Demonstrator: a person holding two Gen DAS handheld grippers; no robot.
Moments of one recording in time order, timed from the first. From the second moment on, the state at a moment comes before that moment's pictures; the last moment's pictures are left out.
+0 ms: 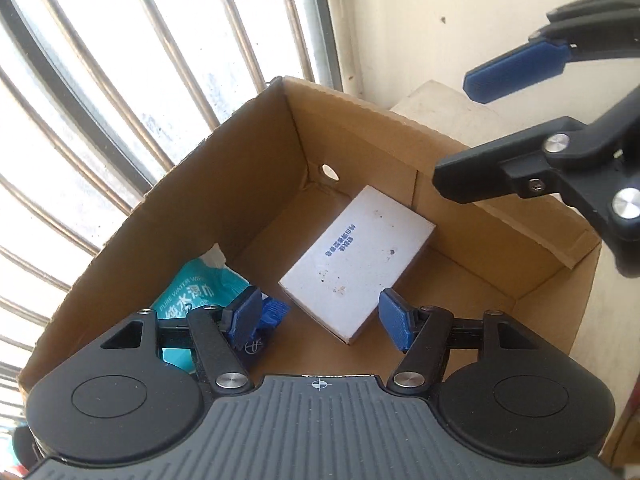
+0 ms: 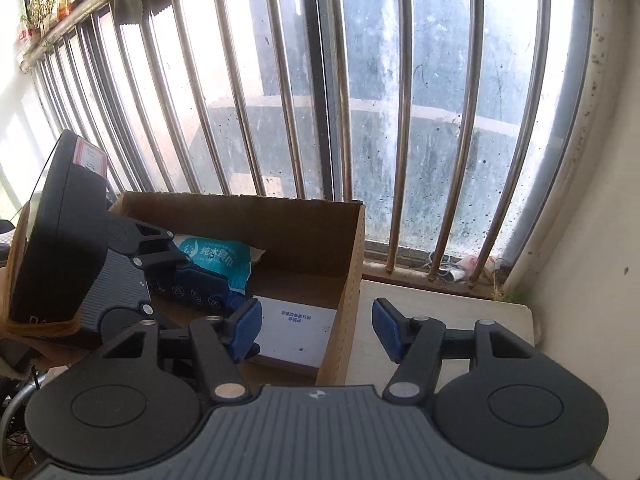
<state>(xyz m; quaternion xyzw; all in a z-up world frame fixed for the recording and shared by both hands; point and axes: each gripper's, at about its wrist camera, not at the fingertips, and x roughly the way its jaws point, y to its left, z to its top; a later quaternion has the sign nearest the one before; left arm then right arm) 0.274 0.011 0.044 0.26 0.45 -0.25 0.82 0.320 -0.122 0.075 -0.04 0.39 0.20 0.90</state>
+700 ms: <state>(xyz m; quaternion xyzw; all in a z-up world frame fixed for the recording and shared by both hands) 0.310 -0.042 -0.003 0.46 0.37 -0.31 0.75 0.357 -0.122 0.007 0.00 0.41 0.21 0.89</state>
